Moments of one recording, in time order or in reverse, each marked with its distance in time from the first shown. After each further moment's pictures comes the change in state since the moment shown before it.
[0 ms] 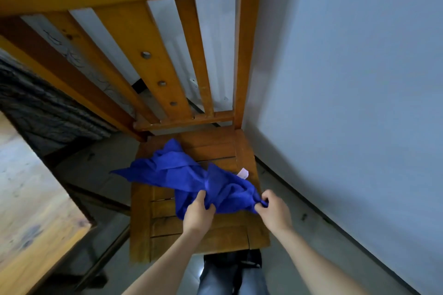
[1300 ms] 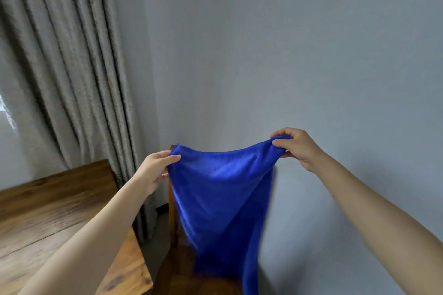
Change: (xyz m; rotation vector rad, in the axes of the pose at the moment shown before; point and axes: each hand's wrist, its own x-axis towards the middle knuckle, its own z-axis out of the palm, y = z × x) left_hand -0.243 0.133 -0.408 -1.038 0.210 0.554; right_hand -0.255 -0.322 -0.381 0.468 0.170 -0.778
